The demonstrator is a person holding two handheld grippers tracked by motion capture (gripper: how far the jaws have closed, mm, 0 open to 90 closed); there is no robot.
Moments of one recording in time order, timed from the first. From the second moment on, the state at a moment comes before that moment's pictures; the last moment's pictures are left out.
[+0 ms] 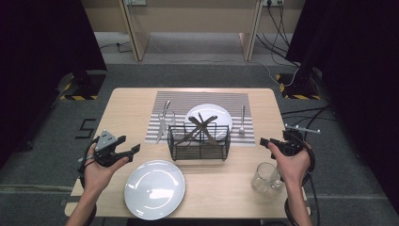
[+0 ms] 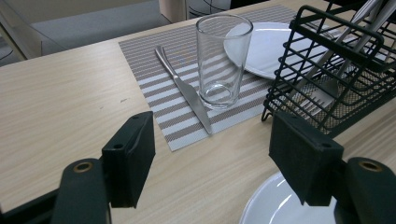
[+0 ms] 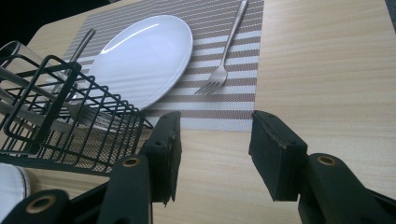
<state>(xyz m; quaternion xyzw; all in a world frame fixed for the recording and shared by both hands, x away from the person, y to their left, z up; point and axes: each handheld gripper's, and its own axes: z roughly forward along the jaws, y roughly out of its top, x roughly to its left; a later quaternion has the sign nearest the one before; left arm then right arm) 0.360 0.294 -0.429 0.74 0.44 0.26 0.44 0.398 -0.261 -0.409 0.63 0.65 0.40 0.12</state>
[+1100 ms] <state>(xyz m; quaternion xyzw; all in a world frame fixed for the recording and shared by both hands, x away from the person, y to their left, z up) 0.314 0.327 -0.488 0.70 0.50 0.26 0.44 0.398 -0.259 -0.412 0.63 0.66 0.39 0.11</state>
